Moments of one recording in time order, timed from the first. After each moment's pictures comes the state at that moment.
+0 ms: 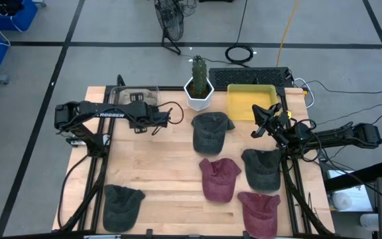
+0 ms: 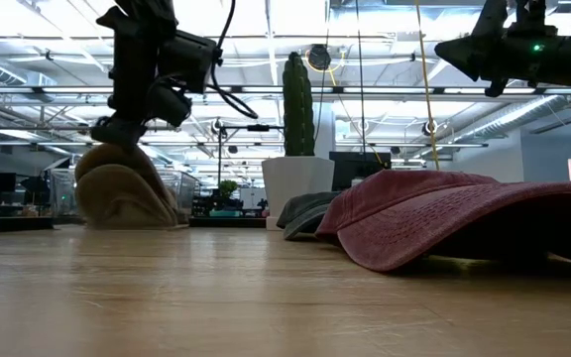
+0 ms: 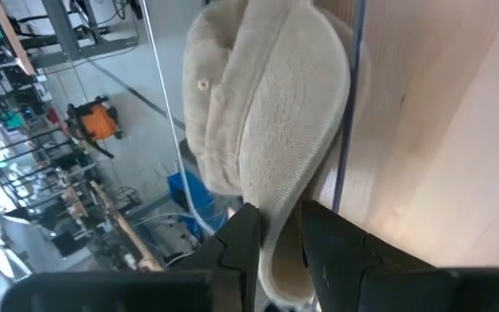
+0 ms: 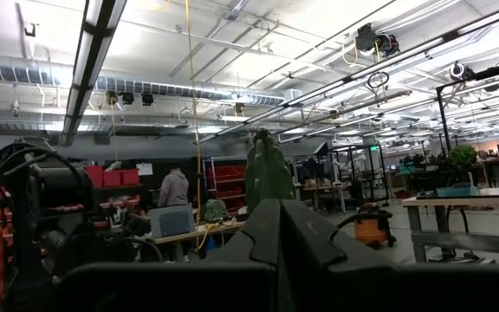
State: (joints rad) left arm 0.24 1.57 1.10 -1.31 -0.78 -0.03; right arm -0.08 0.74 0.02 1.27 0.52 -0.14
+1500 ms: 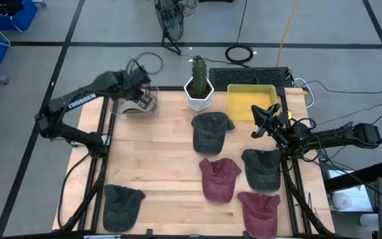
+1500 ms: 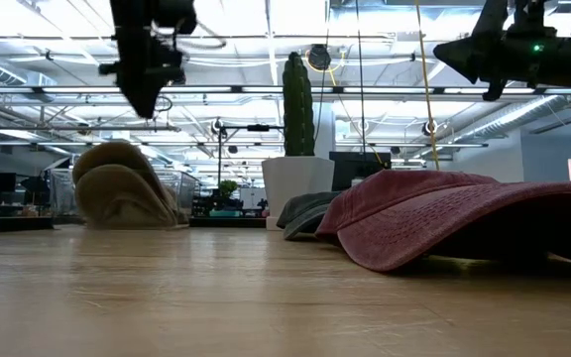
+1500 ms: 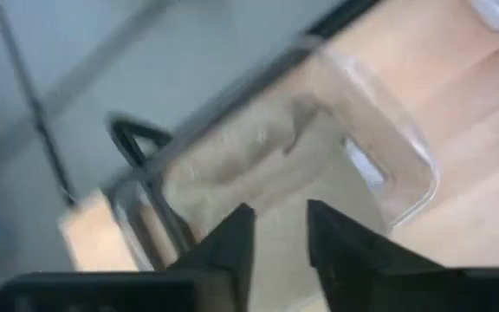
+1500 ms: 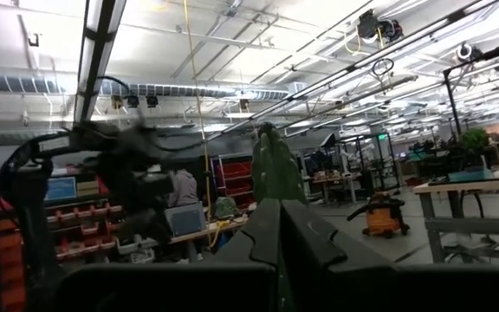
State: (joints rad) left arm 0.62 1.34 1.30 -1.18 -0.38 -0.29; right arm -0.08 0.74 0.02 1.25 0.52 -0.07
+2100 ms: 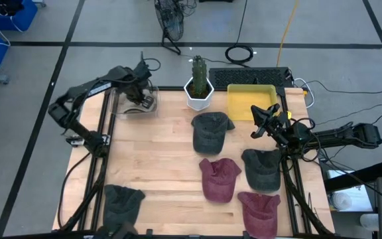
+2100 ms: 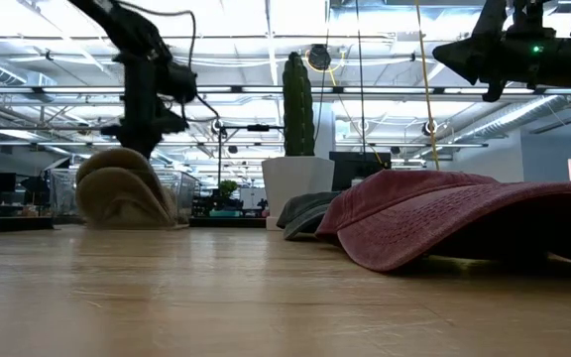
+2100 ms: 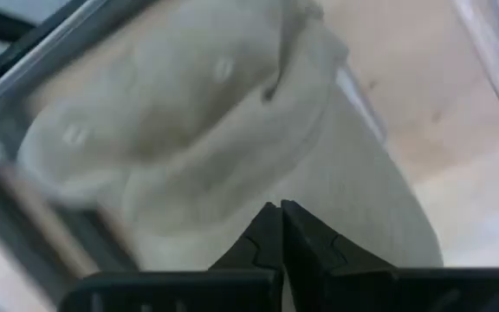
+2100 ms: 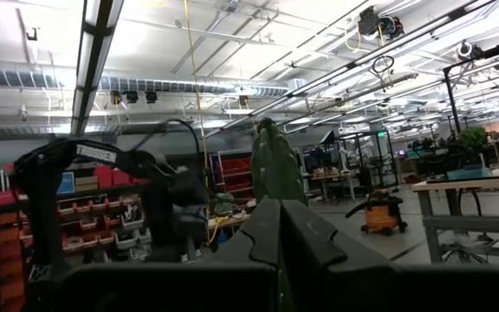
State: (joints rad) left arm 0.86 1.56 1.19 -1.09 -0.04 -0.18; right arm -0.08 0.74 0.02 1.24 0.52 -0.07
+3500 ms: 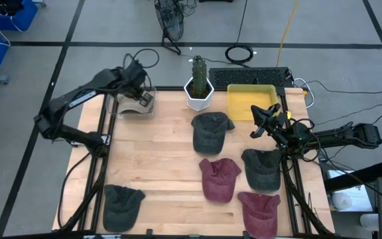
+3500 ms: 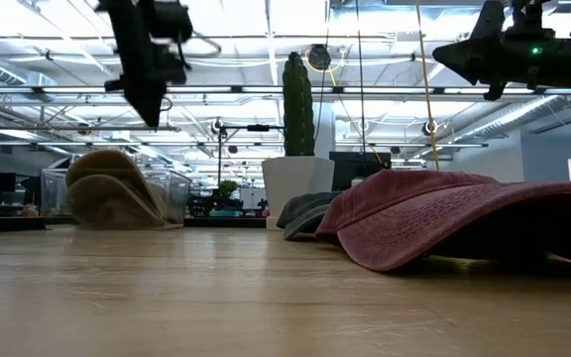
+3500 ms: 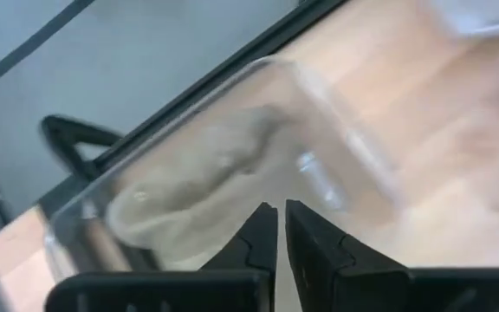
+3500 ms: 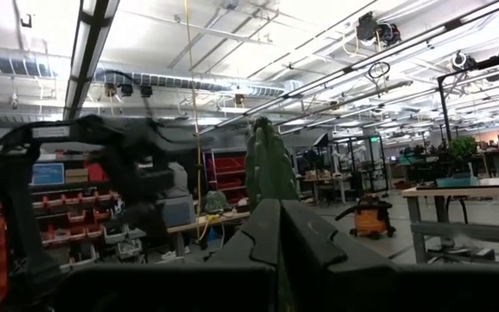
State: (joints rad) left arm 0.69 1.32 1.25 -1.05 -0.22 -0.20; right arm -0.09 0.74 0.02 1.24 0.53 -0.12
